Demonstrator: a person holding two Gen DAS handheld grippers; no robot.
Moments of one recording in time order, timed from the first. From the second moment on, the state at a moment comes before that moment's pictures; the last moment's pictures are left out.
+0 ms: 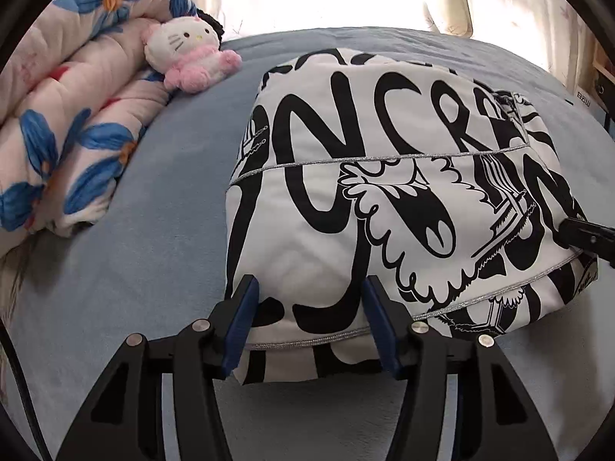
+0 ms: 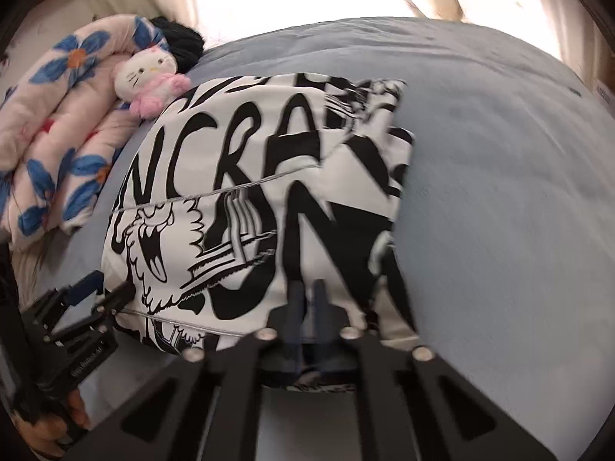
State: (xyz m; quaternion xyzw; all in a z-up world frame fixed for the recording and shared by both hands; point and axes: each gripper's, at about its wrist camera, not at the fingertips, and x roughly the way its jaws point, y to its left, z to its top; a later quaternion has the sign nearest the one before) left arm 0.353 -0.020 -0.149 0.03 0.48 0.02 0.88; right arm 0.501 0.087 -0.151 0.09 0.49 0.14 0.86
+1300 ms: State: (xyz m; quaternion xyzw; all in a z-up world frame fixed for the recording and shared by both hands) left arm -0.009 -0.151 0.114 -0.01 0.43 -0.05 0.90; right arm 0.110 -0.037 0.085 0.06 0.41 0.19 0.89
